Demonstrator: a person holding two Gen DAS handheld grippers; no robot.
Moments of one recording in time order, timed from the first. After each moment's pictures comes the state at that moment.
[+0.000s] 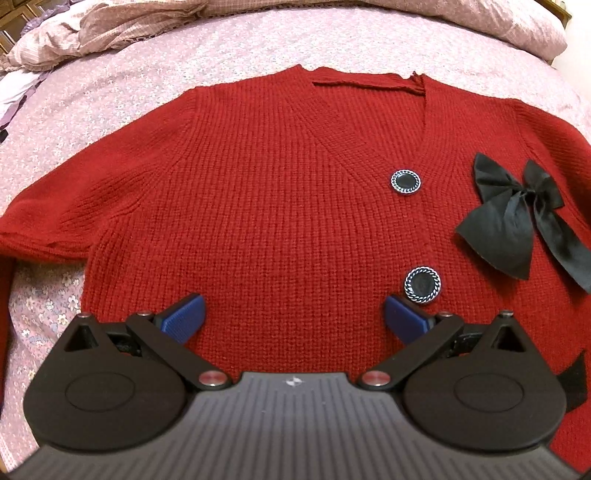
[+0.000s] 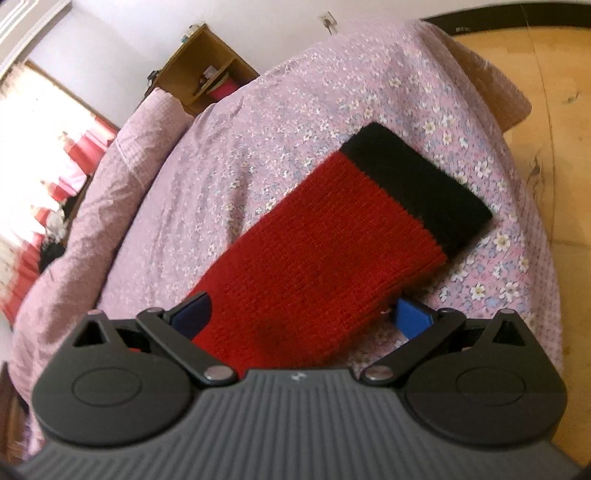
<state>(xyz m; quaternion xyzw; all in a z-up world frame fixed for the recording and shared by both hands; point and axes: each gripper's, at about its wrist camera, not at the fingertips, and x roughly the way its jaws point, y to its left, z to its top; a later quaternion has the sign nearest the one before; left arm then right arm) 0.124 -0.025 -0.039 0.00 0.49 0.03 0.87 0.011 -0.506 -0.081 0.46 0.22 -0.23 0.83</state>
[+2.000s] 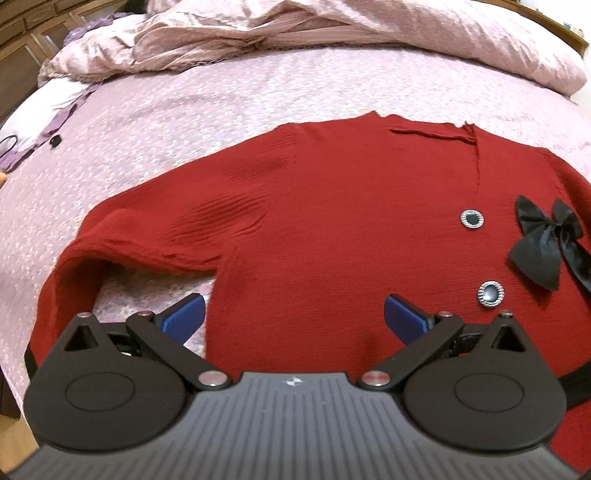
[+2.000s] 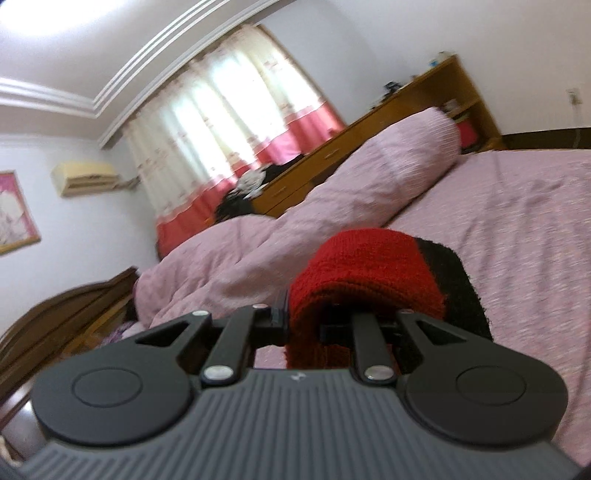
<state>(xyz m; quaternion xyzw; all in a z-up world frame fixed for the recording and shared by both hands) 0.088 0.044 -0.005 0.00 0.45 0.07 0.89 0.105 -0.372 0.074 0.30 0.10 0.06 0.95</state>
